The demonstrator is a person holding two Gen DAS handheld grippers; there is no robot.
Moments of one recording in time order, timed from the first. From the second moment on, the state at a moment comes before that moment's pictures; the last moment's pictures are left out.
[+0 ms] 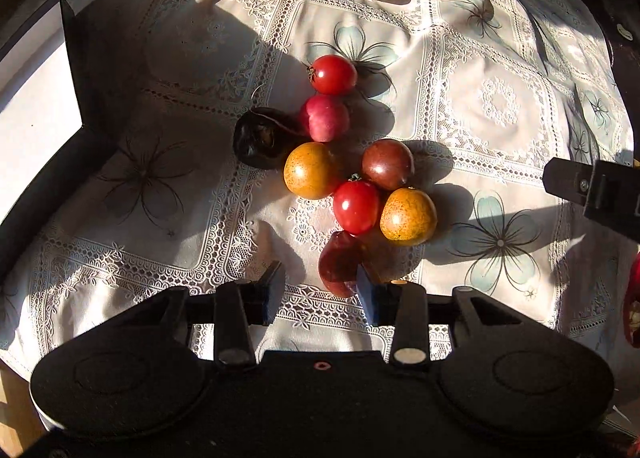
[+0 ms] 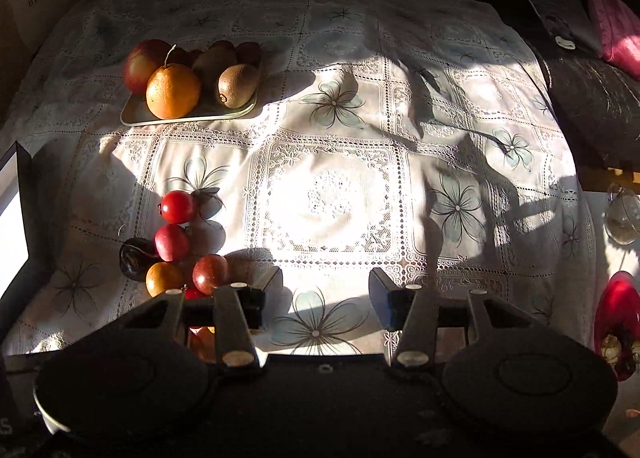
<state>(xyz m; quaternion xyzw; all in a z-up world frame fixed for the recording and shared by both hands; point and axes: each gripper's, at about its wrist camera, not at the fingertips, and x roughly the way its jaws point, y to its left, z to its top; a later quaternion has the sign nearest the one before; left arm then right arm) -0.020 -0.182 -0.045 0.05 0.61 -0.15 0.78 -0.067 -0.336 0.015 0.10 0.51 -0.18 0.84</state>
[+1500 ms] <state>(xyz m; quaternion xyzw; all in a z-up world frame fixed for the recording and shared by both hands) 0.010 -0.116 -0.024 0.00 0.59 -0.06 0.80 -0.017 -0.286 -0.056 0.11 0.59 -0.08 0.79</state>
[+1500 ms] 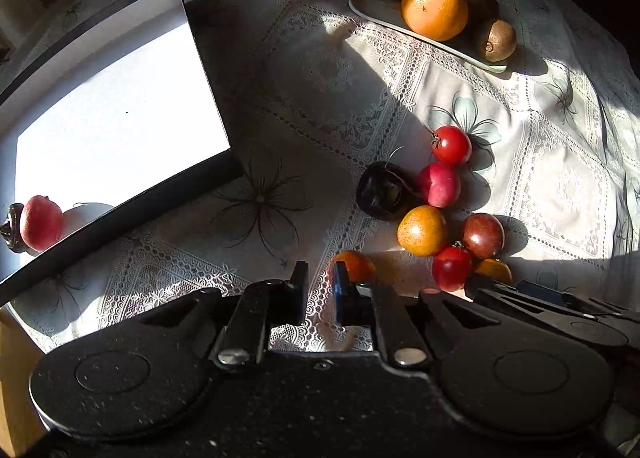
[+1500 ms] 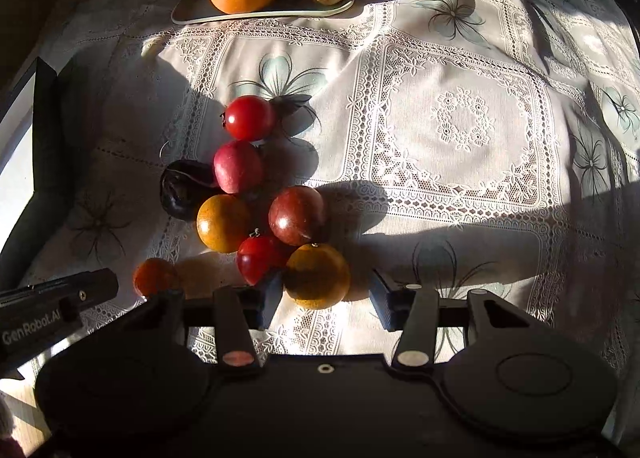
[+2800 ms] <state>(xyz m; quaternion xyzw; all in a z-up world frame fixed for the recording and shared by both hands) 0.022 -0.166 -0.074 -0.02 0.62 -0.05 0.78 -0.048 -0.329 -0.021 0.13 0.55 -0.10 0.82</state>
